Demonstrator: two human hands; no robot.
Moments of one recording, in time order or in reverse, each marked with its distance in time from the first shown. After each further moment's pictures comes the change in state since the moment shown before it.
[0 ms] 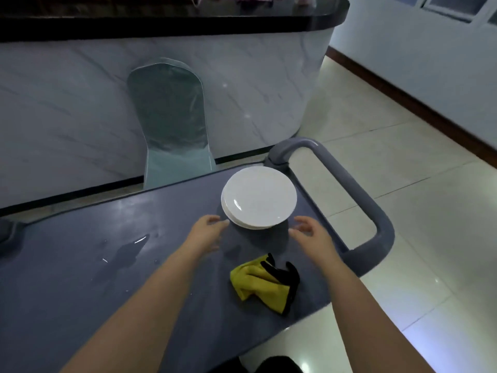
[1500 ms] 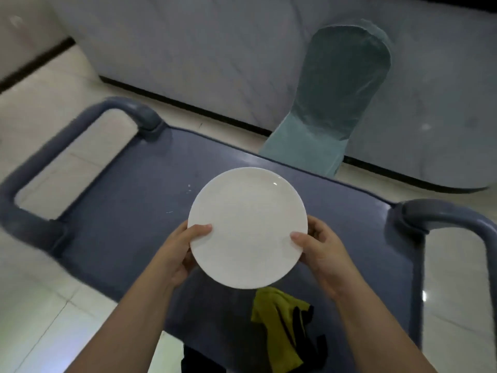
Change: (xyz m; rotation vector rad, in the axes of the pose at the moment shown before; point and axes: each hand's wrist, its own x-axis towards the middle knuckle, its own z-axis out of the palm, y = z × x) left_hand -0.103 -0.056 -0.046 -0.896 0.600 -0.158; right_hand 0.073 -0.078 0.098 0.278 -0.947 0.108
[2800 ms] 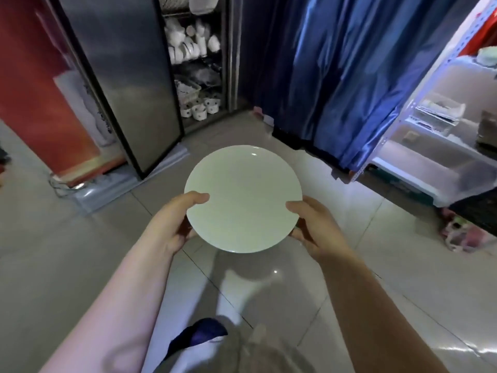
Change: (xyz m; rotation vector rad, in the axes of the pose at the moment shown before) left_hand -0.396 -0.052 -1.058 -1.164 1.410 0.531; right_hand -0.266 0.419 1.273 -0.832 -1.703 0.287
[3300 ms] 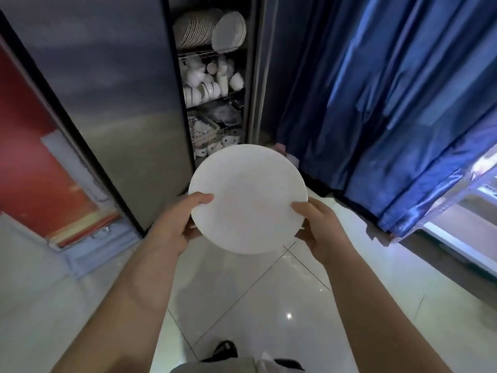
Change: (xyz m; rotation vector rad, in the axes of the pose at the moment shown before) left_hand 0.364 0.236 0.006 -0.057 0.170 0.063; right_hand 0.418 -0.144 0.100 -0.036 -0.043 -0.040
